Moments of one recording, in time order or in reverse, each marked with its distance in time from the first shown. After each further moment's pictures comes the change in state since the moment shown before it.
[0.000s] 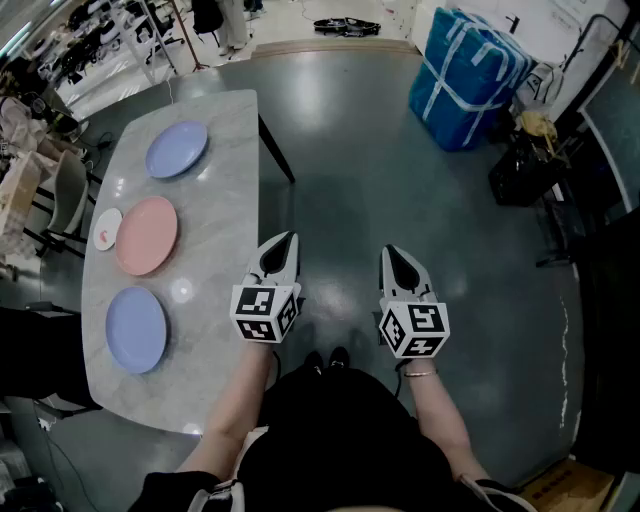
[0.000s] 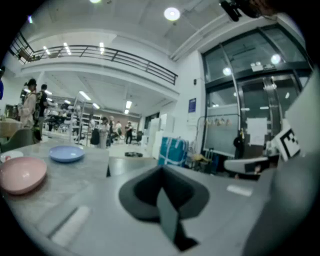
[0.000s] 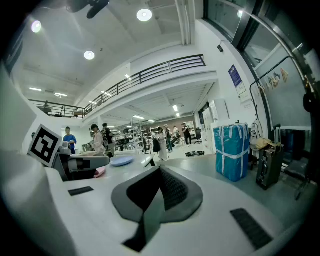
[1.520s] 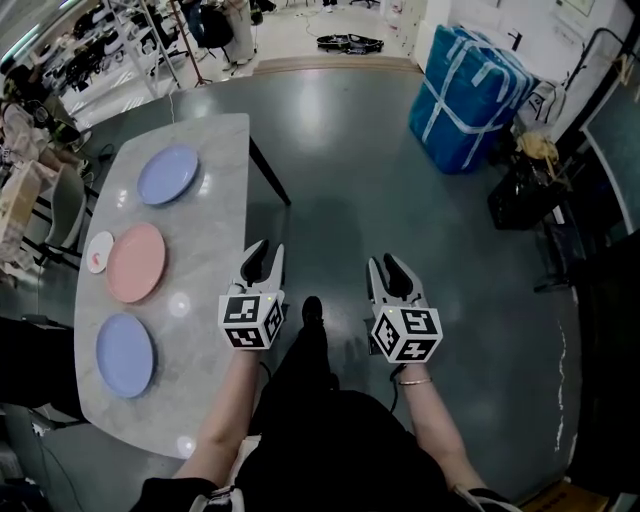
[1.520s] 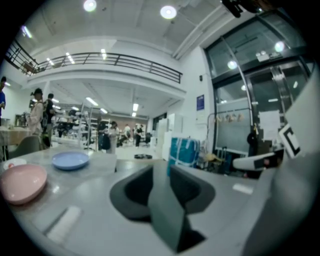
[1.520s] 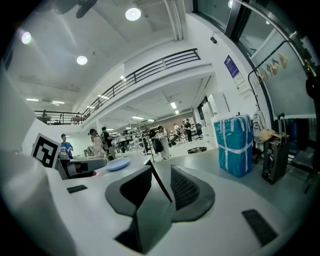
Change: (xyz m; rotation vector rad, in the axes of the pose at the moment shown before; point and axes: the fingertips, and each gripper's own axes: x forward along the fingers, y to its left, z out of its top) left arm 0.057 0.034 0.016 0.033 -0.009 0.113; right arm 0.060 -0.044 0.011 0.080 0.017 0.022
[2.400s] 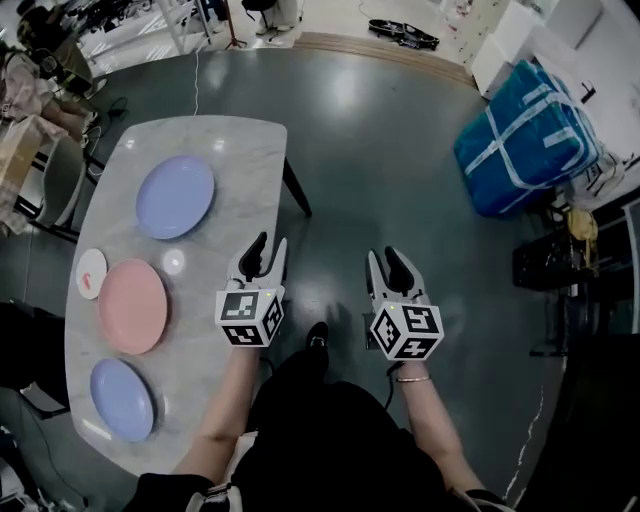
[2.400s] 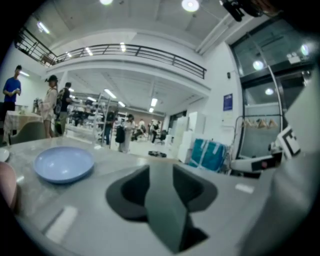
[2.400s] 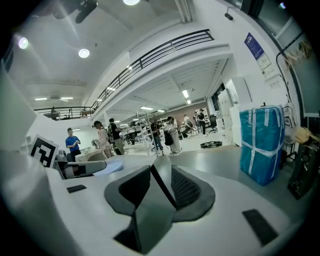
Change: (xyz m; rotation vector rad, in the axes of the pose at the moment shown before) left arm 0.179 0.177 0.020 -0.142 0.038 0.151; right arm 0.284 0.016 0.046 -0.042 0.111 0.130
